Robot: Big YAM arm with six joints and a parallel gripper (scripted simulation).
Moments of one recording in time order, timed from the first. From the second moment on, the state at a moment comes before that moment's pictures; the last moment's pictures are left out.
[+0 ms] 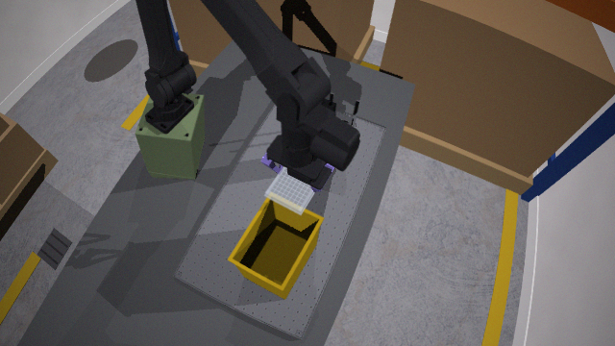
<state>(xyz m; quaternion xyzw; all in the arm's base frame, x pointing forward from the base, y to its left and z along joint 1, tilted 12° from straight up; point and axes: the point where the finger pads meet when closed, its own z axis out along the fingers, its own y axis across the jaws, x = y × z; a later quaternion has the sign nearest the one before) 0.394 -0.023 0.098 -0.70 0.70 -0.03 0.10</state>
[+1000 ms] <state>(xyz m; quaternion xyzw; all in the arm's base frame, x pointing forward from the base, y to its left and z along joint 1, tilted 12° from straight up) 0.405 -0.115 0.092 -0.70 0.71 -0.03 0.10</state>
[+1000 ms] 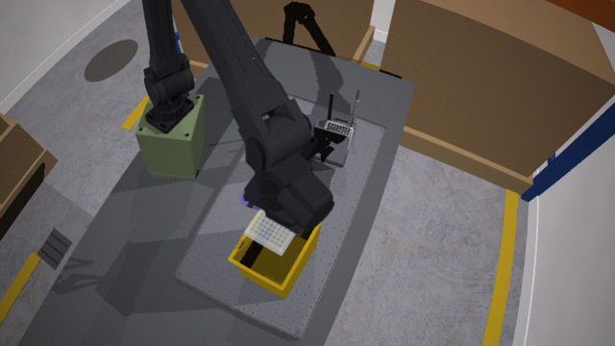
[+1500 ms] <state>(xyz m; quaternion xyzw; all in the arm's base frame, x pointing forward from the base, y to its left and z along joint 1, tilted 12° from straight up) 0.410 -0.148 0.089 -0.70 0.70 -0.03 0.10</state>
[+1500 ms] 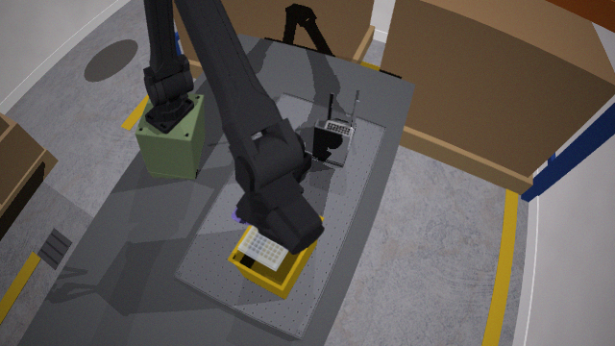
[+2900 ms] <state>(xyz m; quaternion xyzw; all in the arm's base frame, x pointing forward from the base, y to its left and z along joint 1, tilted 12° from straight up) 0.417 -0.142 0.063 -0.71 0.70 -0.03 0.10</state>
